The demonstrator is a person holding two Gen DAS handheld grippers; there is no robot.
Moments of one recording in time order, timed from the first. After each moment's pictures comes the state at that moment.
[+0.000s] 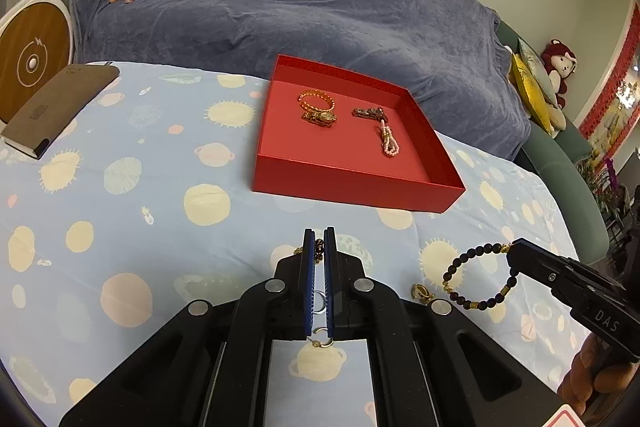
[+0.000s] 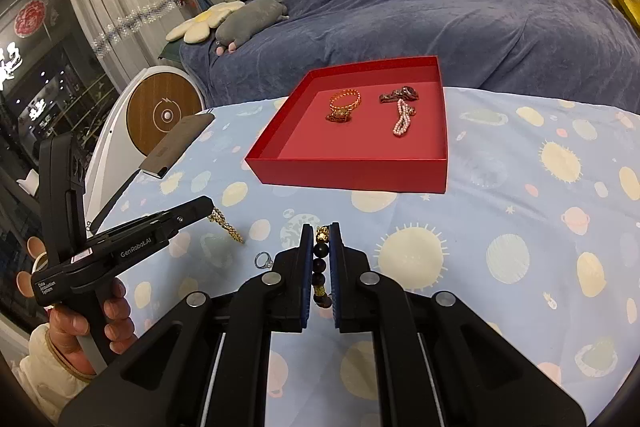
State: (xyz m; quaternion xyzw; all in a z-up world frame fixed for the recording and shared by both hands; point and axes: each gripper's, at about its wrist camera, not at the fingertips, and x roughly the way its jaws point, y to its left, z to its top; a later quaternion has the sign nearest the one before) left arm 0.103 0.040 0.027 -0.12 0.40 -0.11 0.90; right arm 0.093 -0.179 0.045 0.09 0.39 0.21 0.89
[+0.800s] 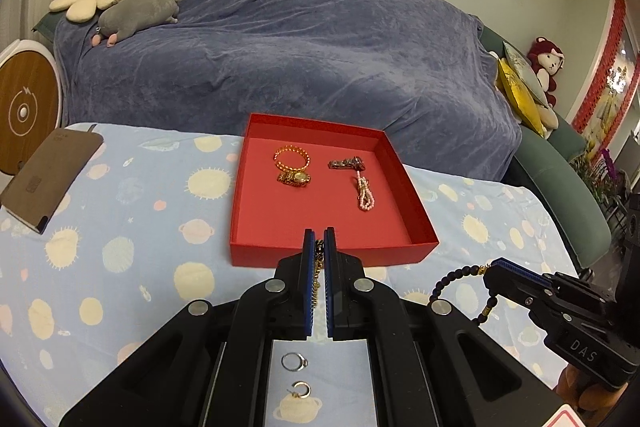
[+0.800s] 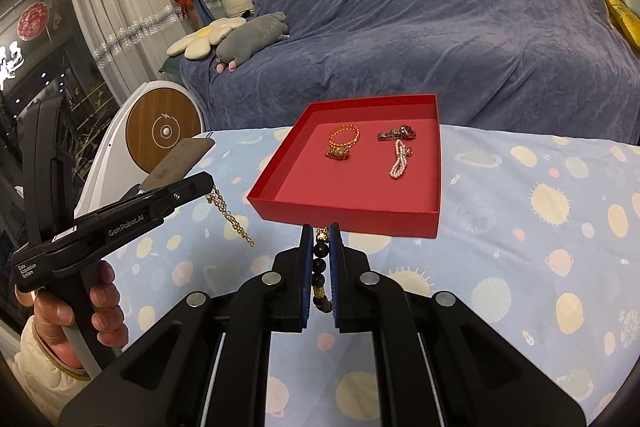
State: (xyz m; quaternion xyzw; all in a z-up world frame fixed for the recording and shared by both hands) left arm 0.141 0.019 0.085 -0.08 0.36 -0.12 0.92; right arm 0.120 -0.181 0.081 0.08 0.36 0.20 0.91
